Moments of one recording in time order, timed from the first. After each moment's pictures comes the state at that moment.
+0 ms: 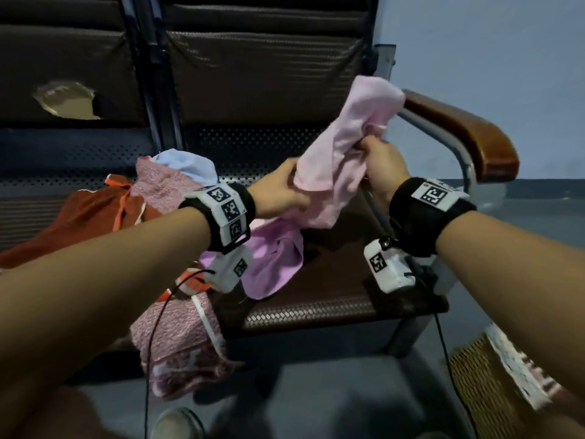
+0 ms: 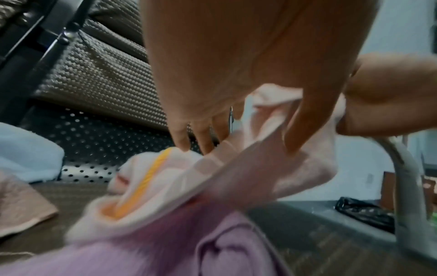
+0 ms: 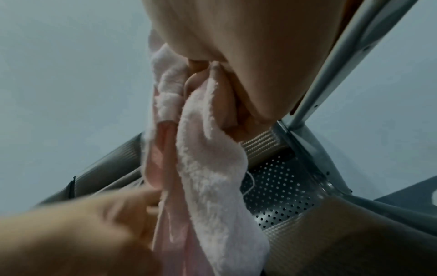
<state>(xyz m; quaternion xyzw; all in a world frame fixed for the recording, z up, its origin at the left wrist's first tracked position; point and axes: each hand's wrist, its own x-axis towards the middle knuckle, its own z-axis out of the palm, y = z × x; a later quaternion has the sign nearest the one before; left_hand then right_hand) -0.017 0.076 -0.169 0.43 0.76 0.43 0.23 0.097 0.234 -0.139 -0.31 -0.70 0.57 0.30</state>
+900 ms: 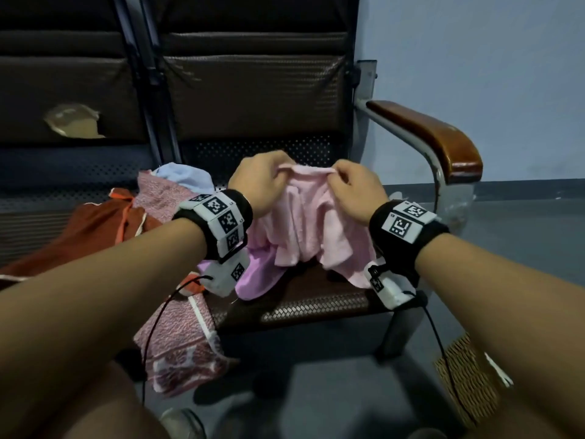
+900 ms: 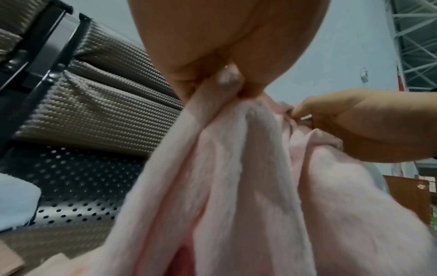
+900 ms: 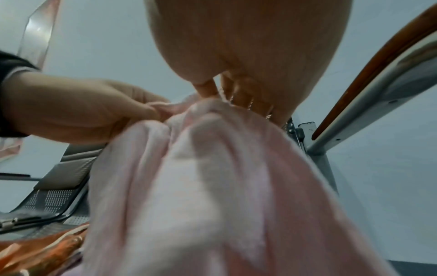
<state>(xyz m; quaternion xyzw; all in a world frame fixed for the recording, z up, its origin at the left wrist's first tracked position) 0.000 0.065 -0.144 0.44 0.82 0.36 -0.08 0.132 0.219 -0.149 -0.20 -0.90 0.27 0.26</state>
